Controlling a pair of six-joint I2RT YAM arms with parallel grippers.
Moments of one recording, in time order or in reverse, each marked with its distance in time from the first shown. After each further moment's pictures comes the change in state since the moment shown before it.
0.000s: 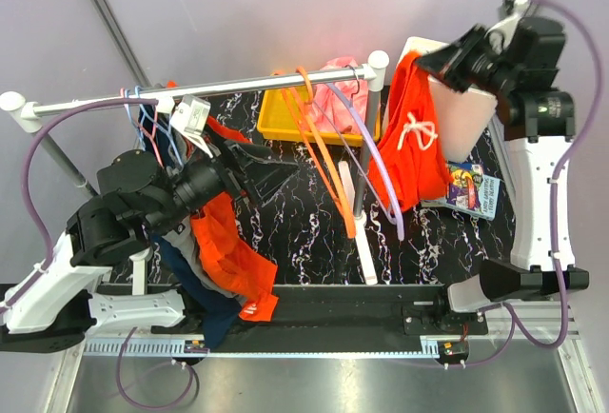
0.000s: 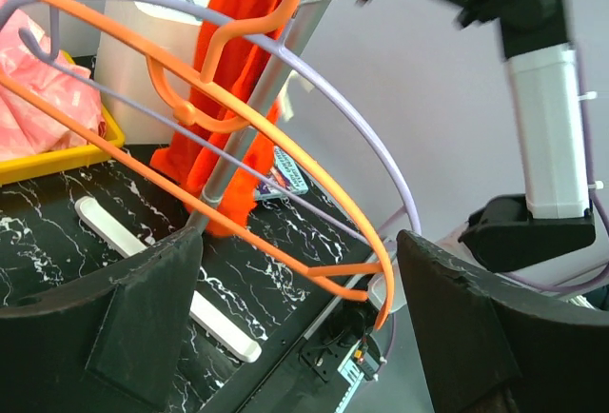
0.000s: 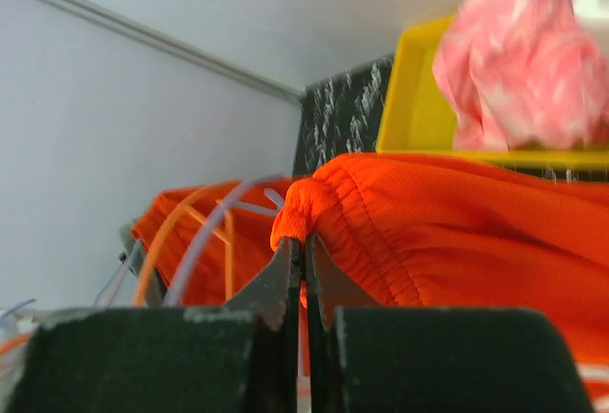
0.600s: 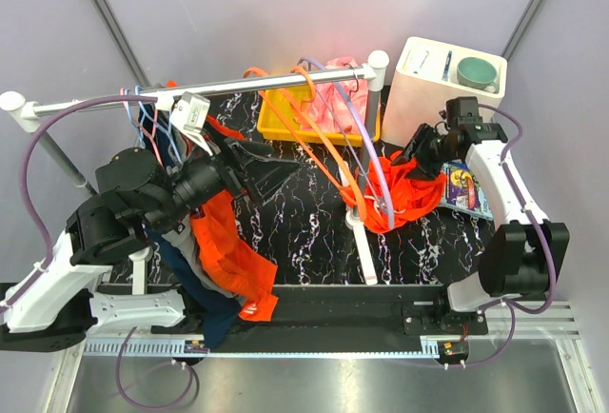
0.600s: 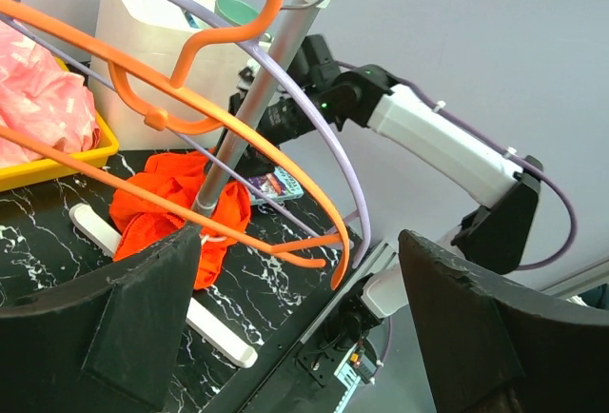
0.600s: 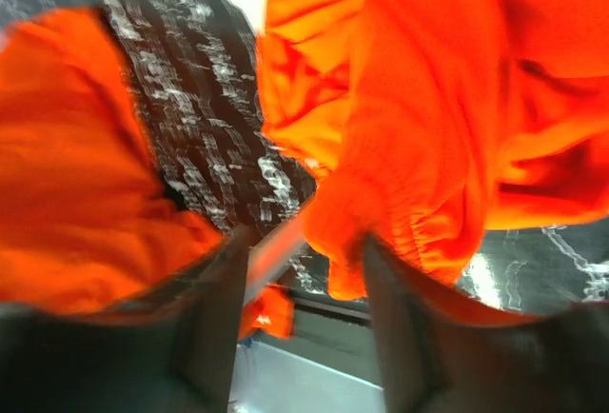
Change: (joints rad) left arm 0.000 0.017 0.026 0.005 0.008 0.004; right arm 0.000 -0.010 -0.798 -0.082 0.069 -0.133
